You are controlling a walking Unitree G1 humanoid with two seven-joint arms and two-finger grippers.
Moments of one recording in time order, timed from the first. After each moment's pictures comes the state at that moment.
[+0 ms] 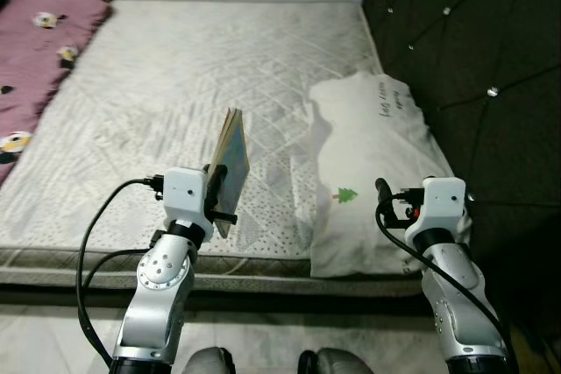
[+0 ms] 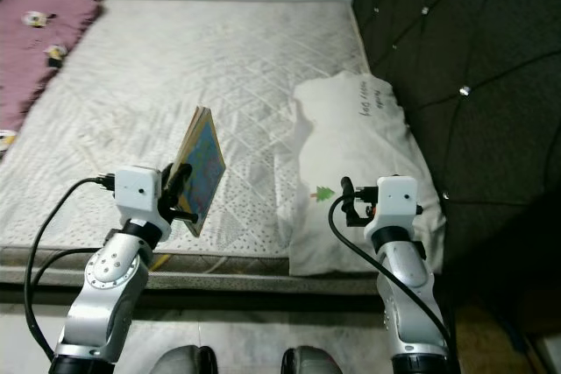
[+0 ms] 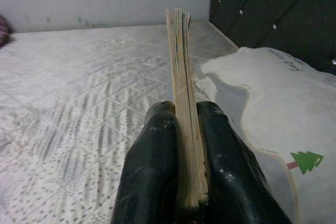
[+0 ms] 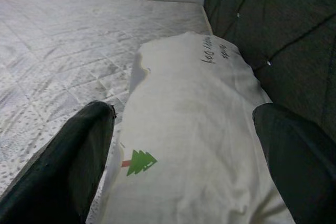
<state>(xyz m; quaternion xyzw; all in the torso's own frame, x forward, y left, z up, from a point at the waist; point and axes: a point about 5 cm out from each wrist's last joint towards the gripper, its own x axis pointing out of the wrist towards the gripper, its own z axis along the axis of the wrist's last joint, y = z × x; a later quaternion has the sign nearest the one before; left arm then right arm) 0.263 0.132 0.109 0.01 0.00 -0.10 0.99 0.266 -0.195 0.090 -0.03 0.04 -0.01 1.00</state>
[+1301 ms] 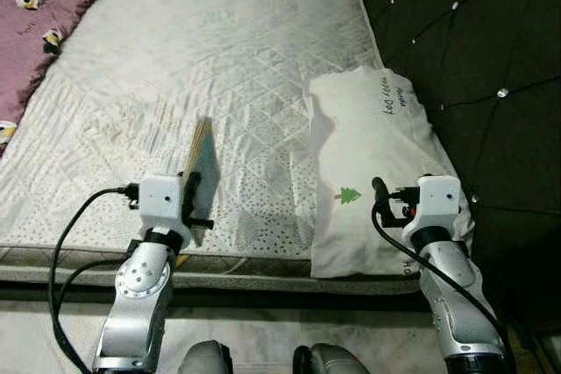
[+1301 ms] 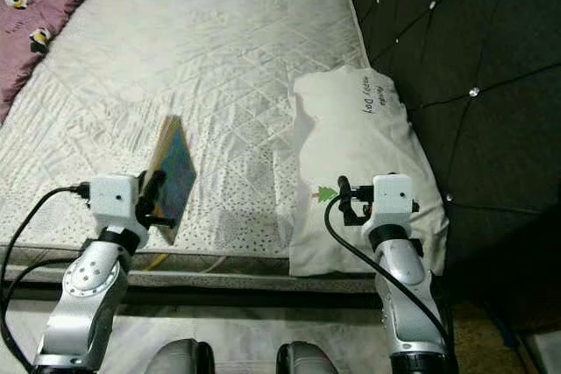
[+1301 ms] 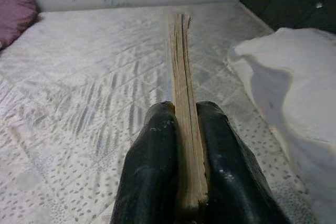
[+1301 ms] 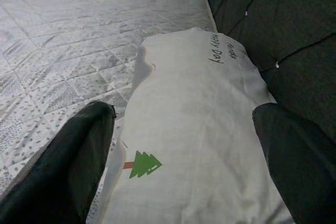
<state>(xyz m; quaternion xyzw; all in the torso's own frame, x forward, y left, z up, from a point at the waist) 0.257 0.158 0.103 0.03 0.02 -0.06 1.00 0.265 -0.193 0.090 -0.05 0.05 0.00 1.00</state>
